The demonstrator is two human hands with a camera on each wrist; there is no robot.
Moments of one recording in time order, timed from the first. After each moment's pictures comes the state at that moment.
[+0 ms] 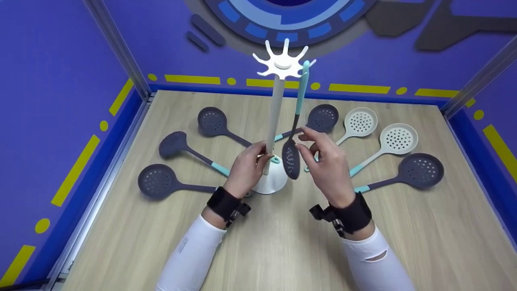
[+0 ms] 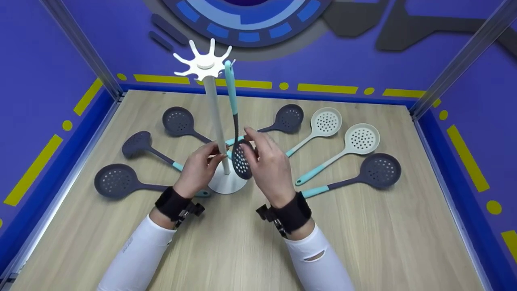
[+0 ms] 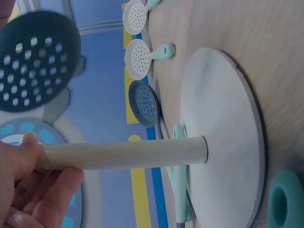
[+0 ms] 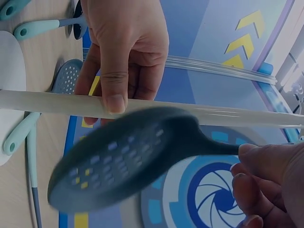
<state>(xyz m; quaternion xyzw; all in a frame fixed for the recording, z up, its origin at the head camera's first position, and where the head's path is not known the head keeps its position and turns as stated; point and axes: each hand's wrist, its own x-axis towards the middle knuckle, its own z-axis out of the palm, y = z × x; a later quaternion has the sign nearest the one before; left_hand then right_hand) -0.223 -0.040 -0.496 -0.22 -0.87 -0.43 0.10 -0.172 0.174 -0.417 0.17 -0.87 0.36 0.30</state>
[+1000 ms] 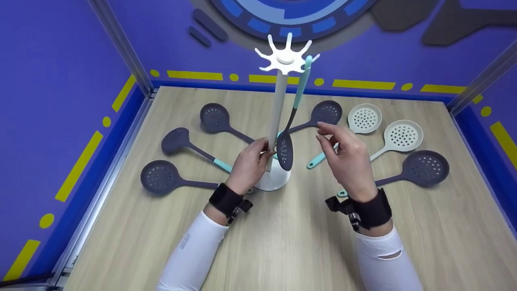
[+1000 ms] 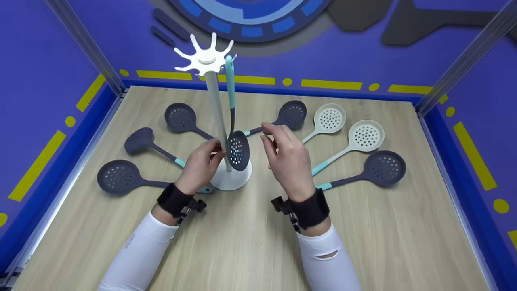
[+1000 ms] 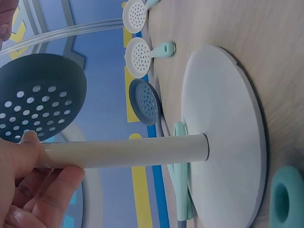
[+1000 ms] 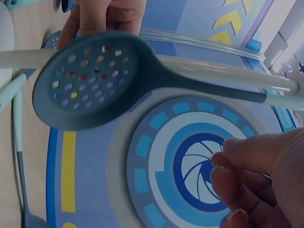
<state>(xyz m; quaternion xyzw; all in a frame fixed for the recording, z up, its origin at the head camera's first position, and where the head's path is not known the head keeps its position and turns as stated) -0.222 -0.038 -0.494 -0.21 -0.88 -0.41 0.09 -0.174 0.206 -0.409 0.14 -0.88 0.34 0.29</state>
